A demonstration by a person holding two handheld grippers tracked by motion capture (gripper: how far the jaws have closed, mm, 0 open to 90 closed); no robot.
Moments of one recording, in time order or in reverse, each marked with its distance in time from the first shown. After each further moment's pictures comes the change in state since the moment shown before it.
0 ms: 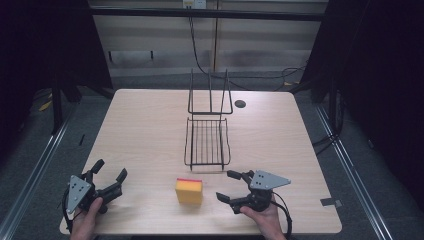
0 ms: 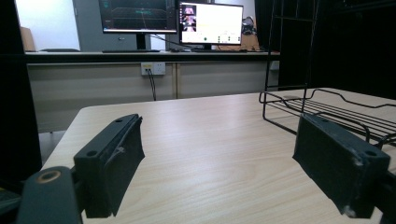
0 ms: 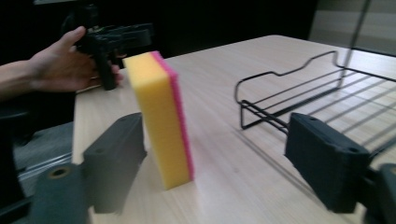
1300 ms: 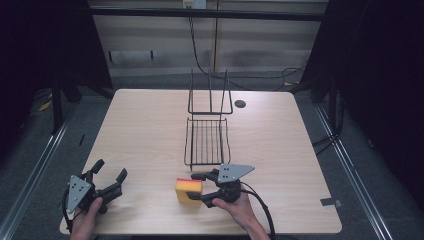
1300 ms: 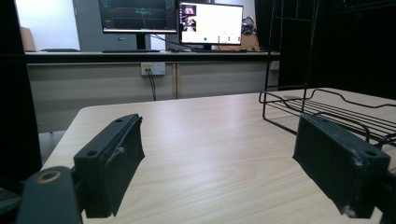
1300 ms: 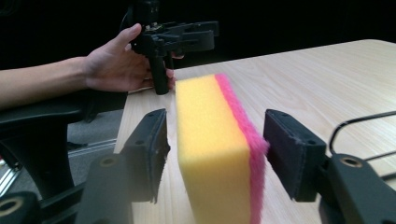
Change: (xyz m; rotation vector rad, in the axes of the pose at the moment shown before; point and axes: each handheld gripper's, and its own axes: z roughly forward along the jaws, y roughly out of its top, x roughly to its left) left arm 0.000 0.000 0.000 -0.001 0.000 0.000; right arm 0.008 0.016 0.076 0.028 0.270 -0.052
